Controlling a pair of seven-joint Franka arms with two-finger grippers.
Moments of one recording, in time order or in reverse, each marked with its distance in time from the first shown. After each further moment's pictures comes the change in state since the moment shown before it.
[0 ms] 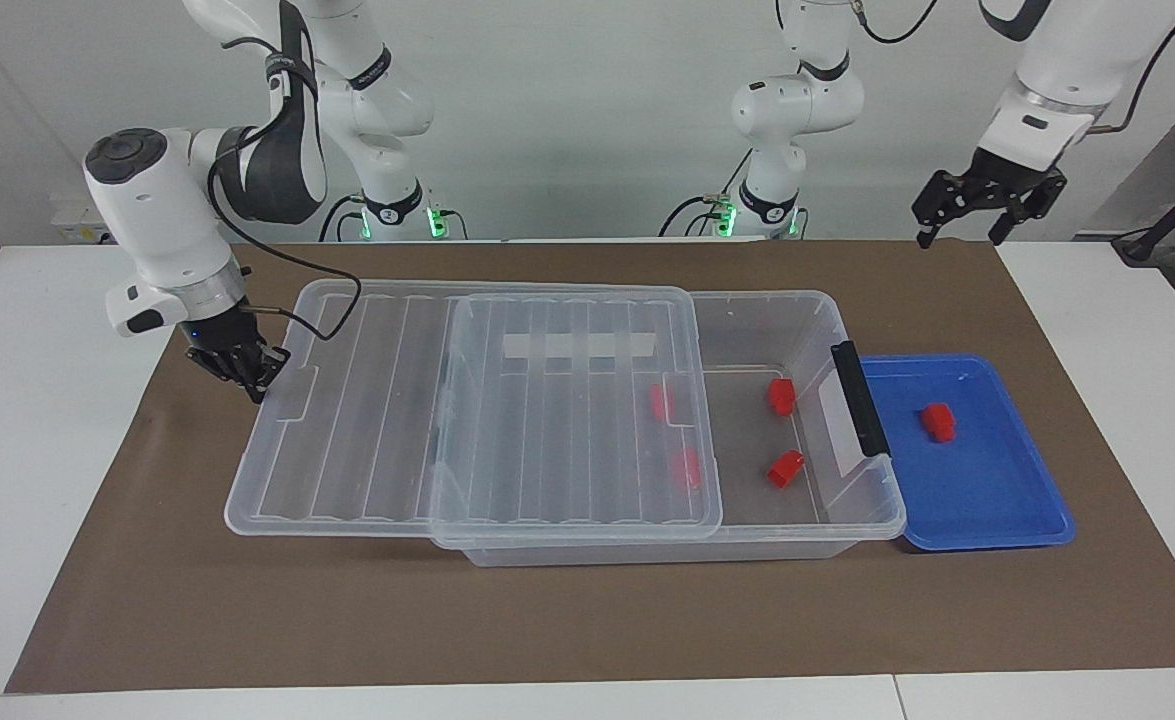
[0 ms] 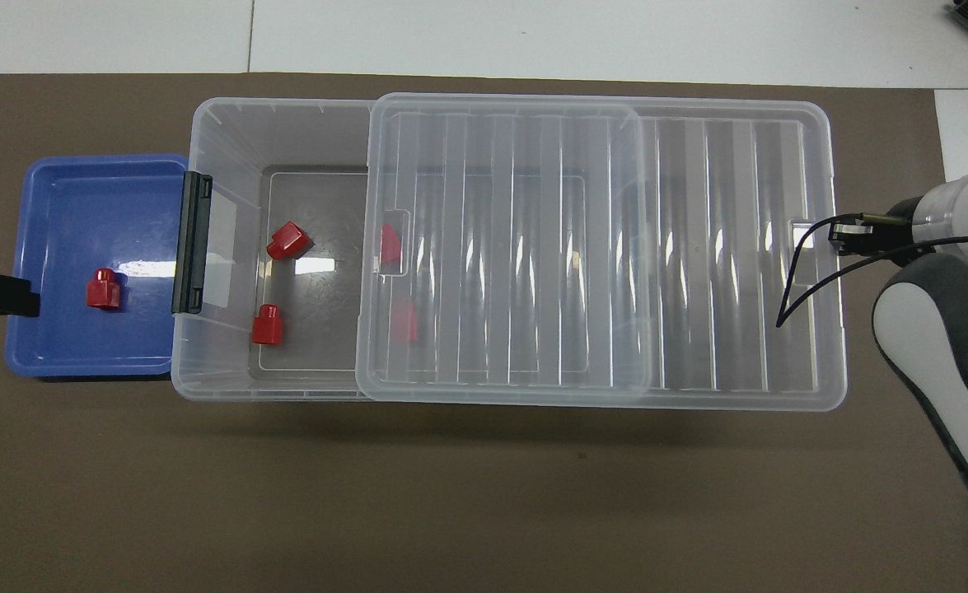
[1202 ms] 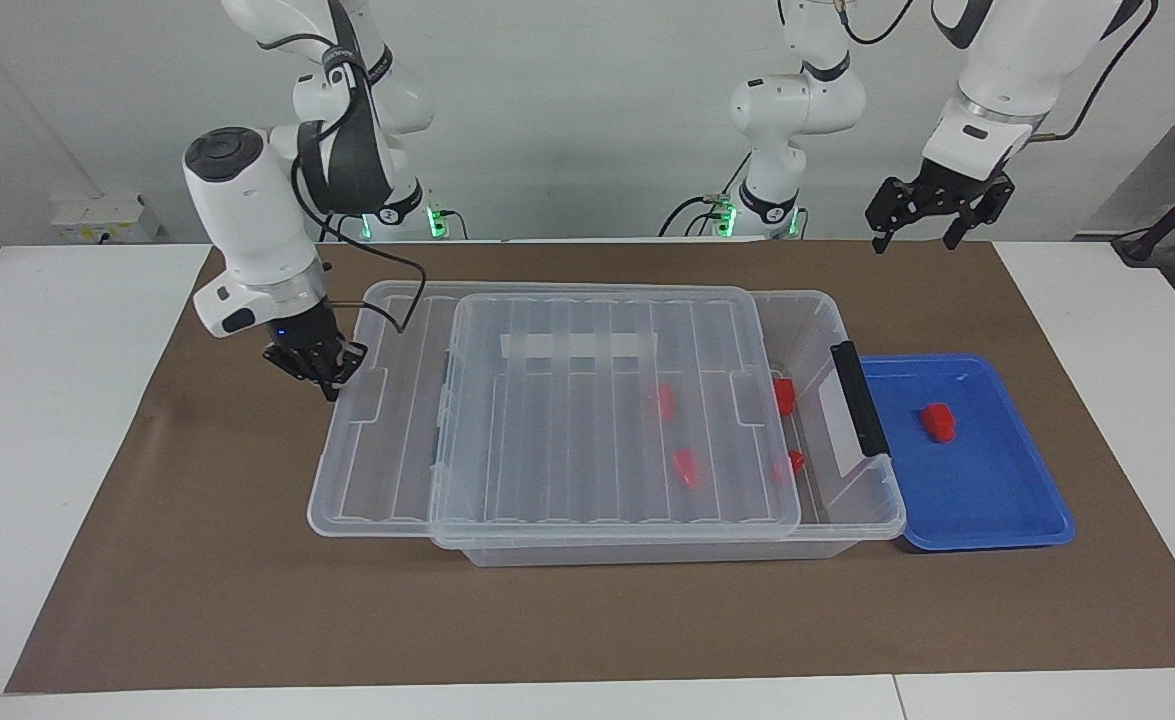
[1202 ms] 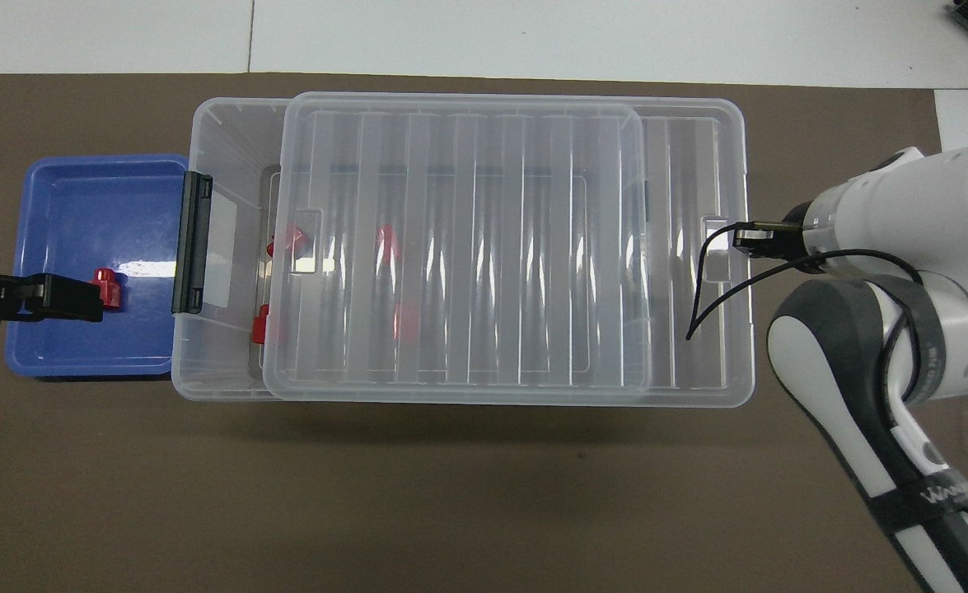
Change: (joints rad) left arm -0.045 0.001 0.042 -0.015 0.000 0.005 -0.075; right arm 0.195 0.000 0.002 0.000 0.001 0.000 0.134
